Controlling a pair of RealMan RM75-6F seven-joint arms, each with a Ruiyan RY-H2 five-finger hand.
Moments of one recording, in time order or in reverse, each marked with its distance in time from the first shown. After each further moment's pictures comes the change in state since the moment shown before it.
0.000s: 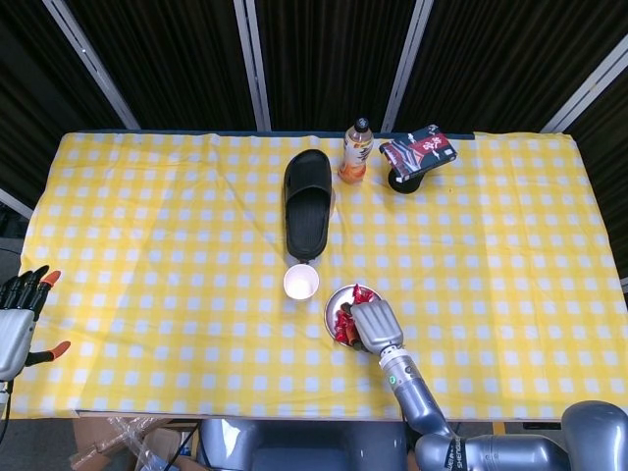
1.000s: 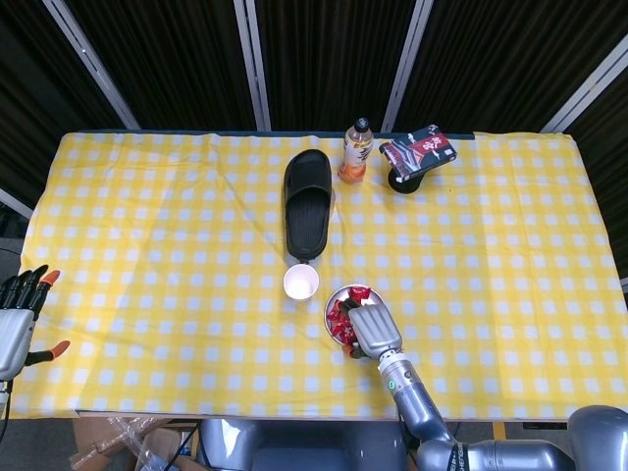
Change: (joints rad) left arm 0.001 -0.004 -0.002 0.006 0.003 0.004 0.005; right arm -0.026 0.012 0.017 -0.055 -0.014 0.011 -0.043
